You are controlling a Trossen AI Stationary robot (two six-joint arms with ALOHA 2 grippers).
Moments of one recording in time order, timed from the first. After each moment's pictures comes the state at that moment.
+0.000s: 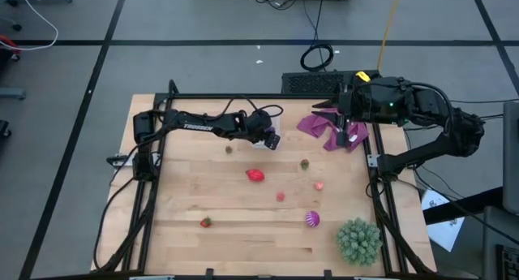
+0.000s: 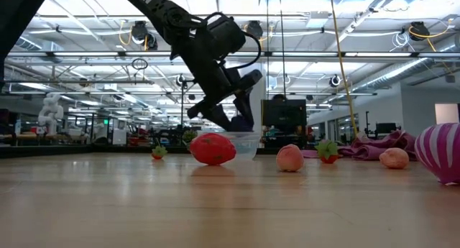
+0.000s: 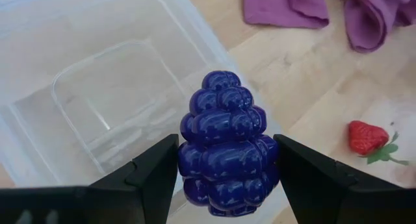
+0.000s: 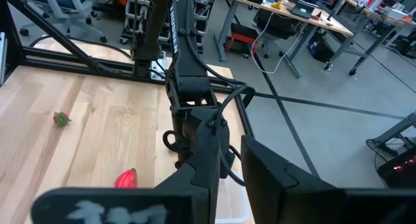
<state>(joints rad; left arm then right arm) 0.26 1.95 1.32 -0.24 -0.10 -0.67 -0.04 1.16 1.64 -0.86 0.21 -0.23</state>
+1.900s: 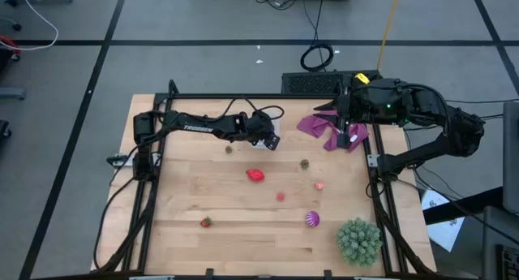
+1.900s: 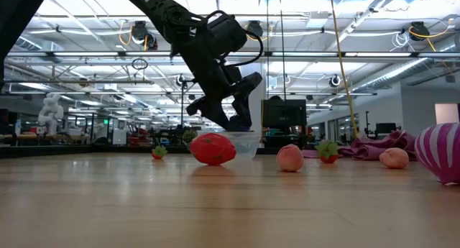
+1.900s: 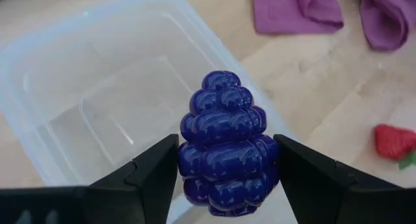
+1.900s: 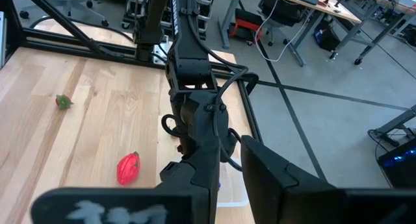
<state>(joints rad) 0.24 1.95 1.32 -0.25 -0.20 -0.61 -0.04 1.16 1.64 -0.92 0.21 -0.23</state>
